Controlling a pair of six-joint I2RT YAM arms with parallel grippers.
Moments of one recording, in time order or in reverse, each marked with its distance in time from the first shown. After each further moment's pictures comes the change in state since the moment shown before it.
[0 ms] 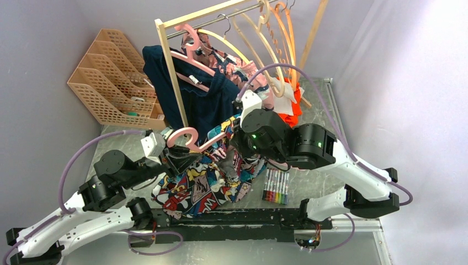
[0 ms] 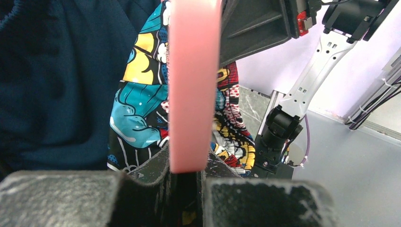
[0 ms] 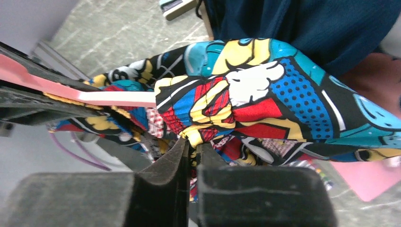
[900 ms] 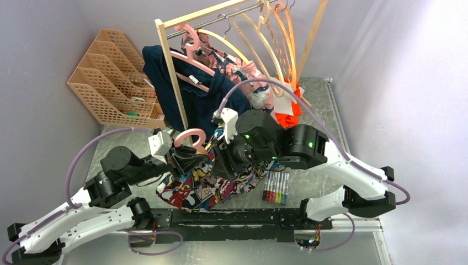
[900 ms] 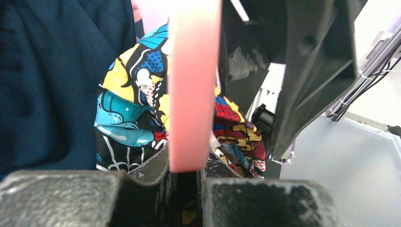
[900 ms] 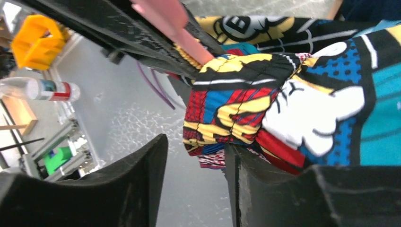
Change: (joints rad) left arm 0.000 0.065 0.011 0.056 0.090 -0.003; right arm -0.003 0.017 -0.062 0.080 -0.500 -0.058
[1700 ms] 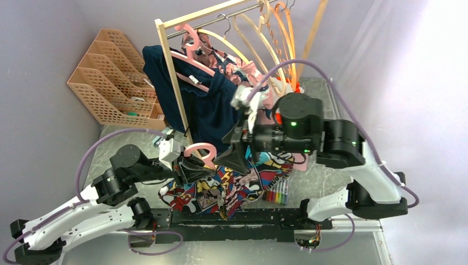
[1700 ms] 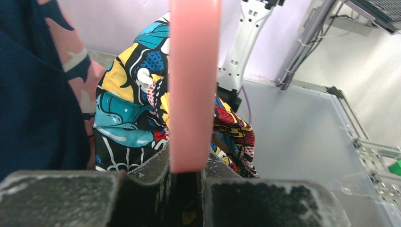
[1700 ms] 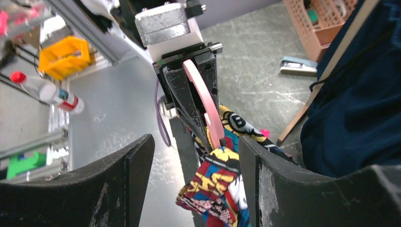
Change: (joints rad) left arm 0.000 0.023 -0.042 0.053 0.230 -0.038; right arm 0.000 -0.058 0.257 0.053 -0.035 -0.255
